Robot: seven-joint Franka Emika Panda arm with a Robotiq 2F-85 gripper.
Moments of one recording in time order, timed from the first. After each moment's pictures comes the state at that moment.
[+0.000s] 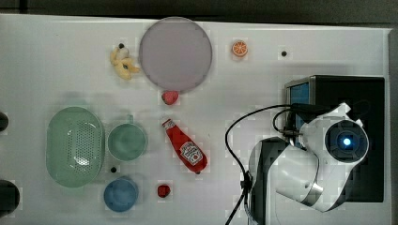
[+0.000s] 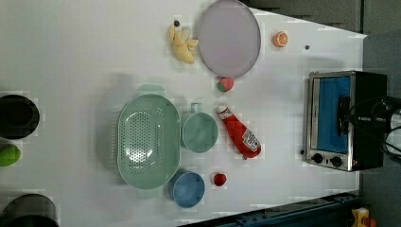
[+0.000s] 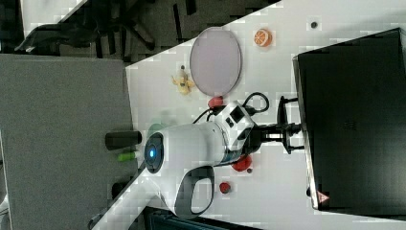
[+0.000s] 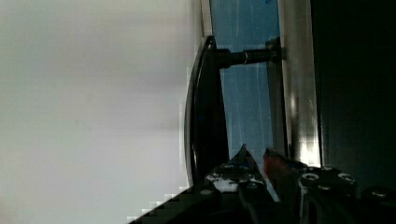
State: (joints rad) arm -0.08 0.13 -0.42 -2.27 -0.17 0.91 -1.04
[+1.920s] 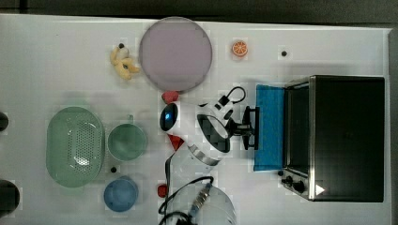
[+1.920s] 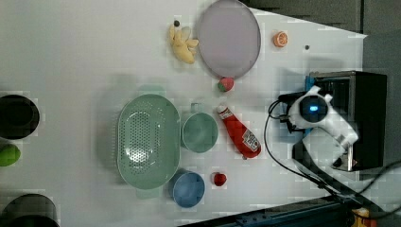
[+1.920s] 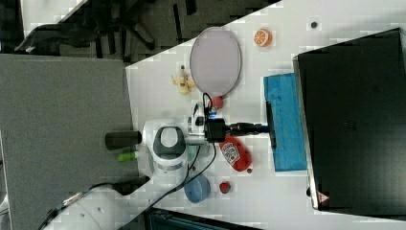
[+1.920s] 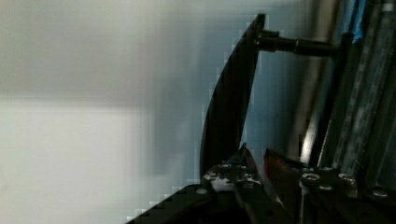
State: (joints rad) arm 0.16 0.44 -0.17 -2.27 -0.96 0.73 -0.10
